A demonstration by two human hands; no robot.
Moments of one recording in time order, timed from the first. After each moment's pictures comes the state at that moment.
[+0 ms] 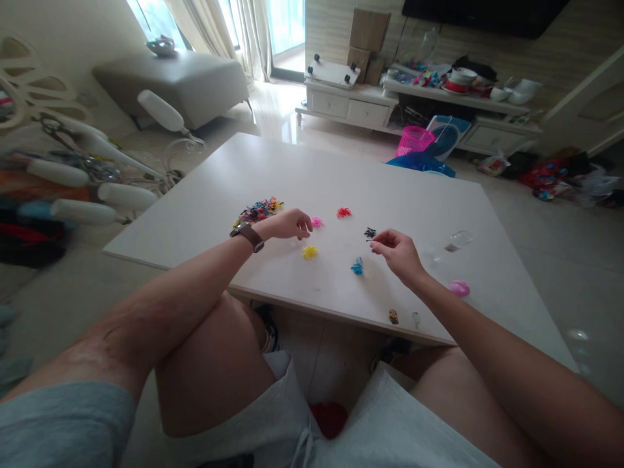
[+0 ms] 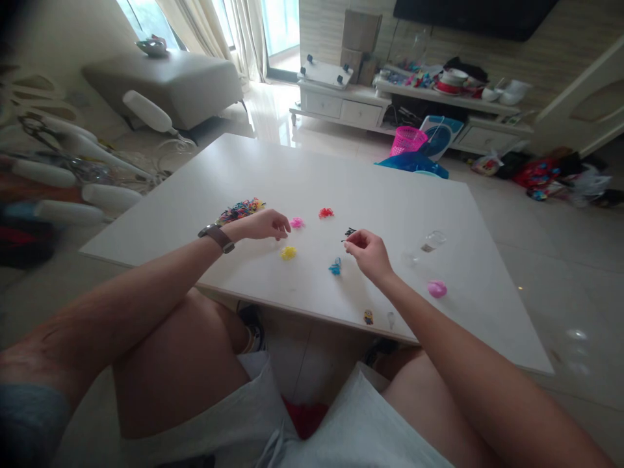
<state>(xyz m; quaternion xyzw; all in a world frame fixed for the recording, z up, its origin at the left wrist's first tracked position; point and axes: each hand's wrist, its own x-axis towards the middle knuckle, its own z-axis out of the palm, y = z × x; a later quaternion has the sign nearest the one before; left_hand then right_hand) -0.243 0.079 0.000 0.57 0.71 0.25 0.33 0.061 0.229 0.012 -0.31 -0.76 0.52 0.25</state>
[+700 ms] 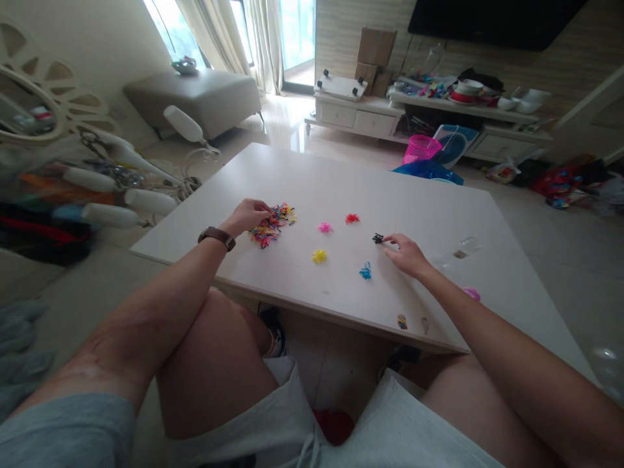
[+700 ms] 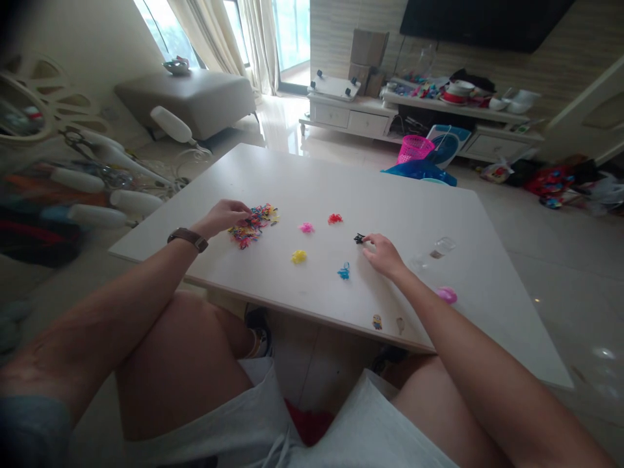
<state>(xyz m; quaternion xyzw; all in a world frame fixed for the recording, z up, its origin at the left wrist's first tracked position) -0.311 0.006 0.009 0.28 0.83 0.43 0.21 0.064 0.295 -0.031 -0.28 -0.92 0.23 0.16</state>
